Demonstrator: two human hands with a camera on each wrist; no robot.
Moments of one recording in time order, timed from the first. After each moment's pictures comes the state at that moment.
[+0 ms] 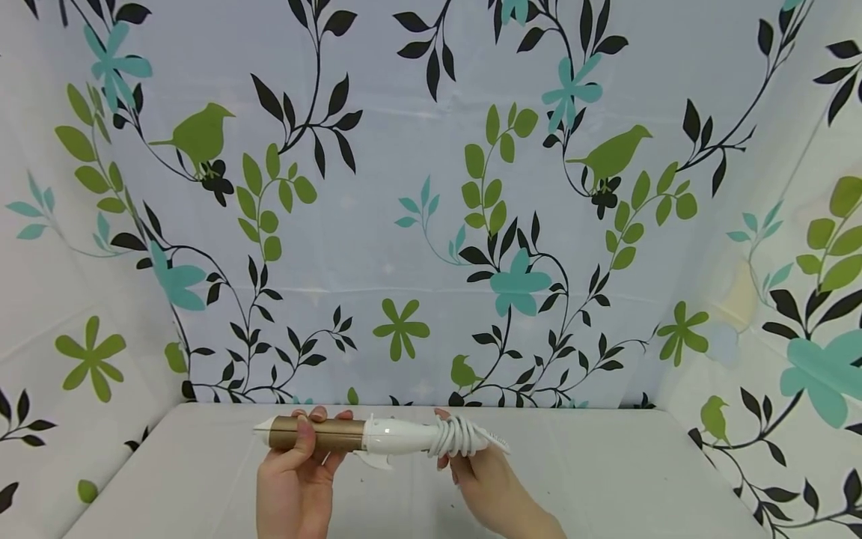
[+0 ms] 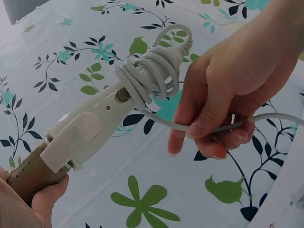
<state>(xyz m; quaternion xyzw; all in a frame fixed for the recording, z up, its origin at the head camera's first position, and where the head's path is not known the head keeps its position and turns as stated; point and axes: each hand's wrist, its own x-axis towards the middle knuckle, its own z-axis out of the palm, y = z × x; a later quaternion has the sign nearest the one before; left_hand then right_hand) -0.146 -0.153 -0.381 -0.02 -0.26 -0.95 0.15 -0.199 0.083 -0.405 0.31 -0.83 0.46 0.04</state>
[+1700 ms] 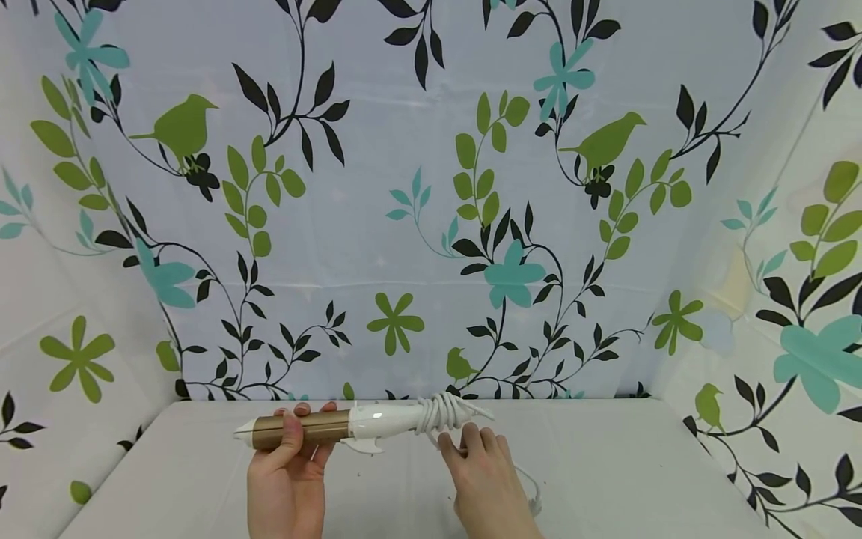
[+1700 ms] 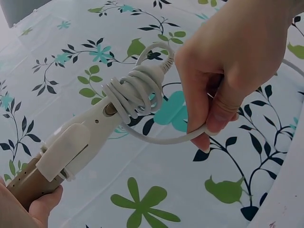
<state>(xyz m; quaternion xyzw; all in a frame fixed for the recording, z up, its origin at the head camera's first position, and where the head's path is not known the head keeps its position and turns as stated) -0.146 -0.149 -0.371 0.05 -0.20 -0.96 0.19 -0.174 0.078 -0.404 0.30 -0.88 0.03 0.38</state>
